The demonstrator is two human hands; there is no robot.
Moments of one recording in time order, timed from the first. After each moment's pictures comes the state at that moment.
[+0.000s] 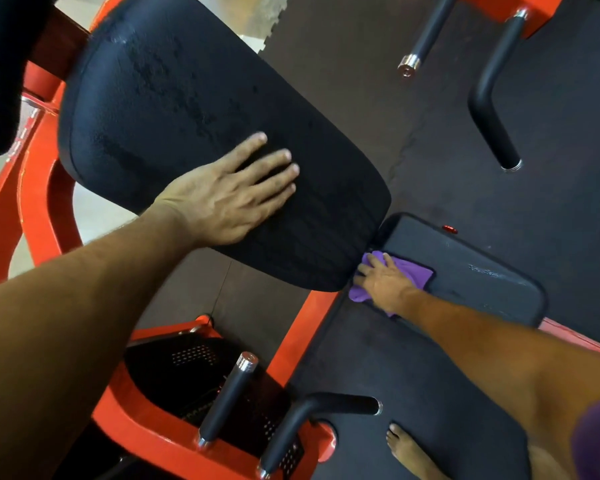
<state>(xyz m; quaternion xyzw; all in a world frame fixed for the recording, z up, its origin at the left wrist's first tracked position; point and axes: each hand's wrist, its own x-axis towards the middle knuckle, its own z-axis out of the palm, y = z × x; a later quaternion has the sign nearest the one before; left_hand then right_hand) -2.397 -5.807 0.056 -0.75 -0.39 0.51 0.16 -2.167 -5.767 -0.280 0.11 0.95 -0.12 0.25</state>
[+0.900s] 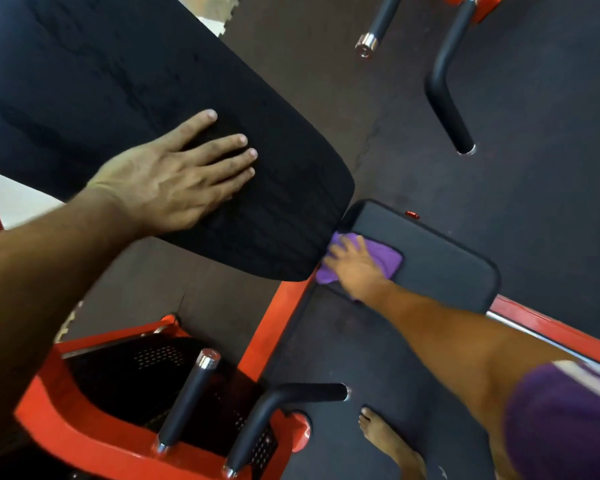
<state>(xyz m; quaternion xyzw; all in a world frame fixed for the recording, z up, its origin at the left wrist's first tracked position) -2.388 -5.804 0.056 -0.69 -0.36 0.60 0.18 -2.156 -5.766 -0.281 0.21 0.93 -0.23 0.22</state>
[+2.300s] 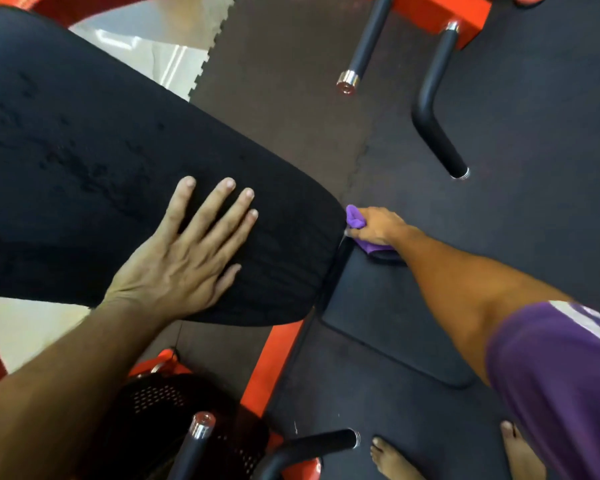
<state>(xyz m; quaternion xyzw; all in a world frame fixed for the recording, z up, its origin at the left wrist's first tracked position) -2.384 -5.811 -0.003 -0.74 -0.51 0.38 0.22 -2.180 -5.592 -0.296 0.38 0.80 -0.43 0.18</state>
